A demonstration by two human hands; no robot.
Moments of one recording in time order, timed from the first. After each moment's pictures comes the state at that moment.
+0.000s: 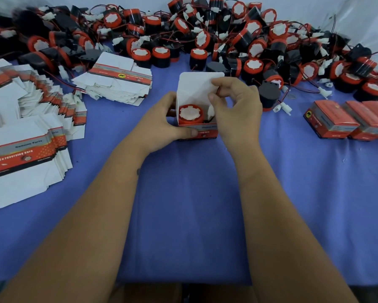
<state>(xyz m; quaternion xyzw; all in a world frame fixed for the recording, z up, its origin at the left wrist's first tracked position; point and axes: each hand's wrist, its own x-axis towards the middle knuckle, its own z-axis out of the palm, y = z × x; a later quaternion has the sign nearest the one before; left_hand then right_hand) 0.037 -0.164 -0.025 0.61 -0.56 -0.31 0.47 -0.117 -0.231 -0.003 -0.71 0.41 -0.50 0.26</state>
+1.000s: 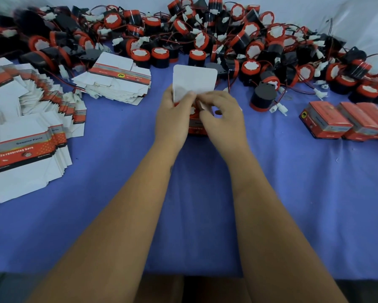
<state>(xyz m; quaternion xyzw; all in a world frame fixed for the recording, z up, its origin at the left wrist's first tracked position) -0.013 -0.188 -0.022 0.61 -0.33 -0.28 0.67 -0.116 -0.221 -0.012 -0.75 0.37 -0.45 0.32</state>
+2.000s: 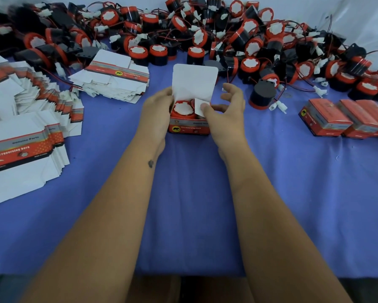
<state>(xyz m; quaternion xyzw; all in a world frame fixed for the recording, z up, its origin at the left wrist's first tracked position) 0.012 -0.183 -0.021 0.57 -0.33 -0.35 0.67 -0.112 -0.228 -0.017 -0.62 0.44 -0.47 0.45</state>
